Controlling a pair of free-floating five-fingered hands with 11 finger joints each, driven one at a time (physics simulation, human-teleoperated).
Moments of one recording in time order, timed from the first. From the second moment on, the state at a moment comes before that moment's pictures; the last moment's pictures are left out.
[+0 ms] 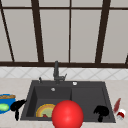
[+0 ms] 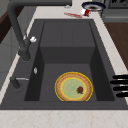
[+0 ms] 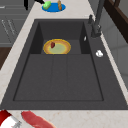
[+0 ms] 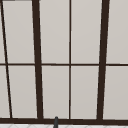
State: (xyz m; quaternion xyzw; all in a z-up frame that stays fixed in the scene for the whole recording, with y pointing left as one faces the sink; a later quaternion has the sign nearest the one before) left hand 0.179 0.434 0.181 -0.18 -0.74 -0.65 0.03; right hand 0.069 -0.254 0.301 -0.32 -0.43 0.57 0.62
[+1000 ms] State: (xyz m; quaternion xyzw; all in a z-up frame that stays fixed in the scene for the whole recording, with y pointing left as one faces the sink) left hand 0.146 0.353 0.173 -0.17 -0.74 -0.66 0.04; right hand 0.069 -0.254 0.301 -0.32 -0.43 0.57 0.62
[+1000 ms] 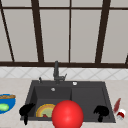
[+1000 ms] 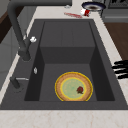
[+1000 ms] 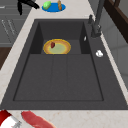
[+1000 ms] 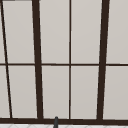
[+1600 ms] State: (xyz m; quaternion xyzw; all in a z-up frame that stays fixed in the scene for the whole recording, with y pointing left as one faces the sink) left hand 0.108 0.303 0.163 -0.16 -0.73 -0.66 0.04; right hand 0.069 -0.254 0.301 -0.32 -0.43 0.57 0.62
